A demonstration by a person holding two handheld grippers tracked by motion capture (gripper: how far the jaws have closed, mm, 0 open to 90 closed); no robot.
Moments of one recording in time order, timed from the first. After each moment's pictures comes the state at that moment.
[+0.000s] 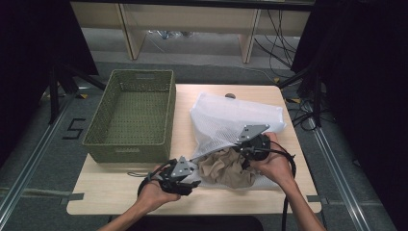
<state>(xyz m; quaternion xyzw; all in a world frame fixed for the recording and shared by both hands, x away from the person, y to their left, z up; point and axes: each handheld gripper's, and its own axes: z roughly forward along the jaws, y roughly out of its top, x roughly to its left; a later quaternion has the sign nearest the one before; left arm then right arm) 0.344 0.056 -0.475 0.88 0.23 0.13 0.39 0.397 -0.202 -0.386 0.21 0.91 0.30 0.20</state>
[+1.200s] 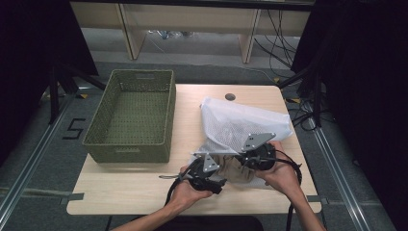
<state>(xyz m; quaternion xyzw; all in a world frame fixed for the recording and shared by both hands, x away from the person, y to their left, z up) 0.366 -0.026 -0.504 0.83 0.34 0.12 0.43 0.372 -0.212 -0.387 0.21 0.91 0.31 0.17</state>
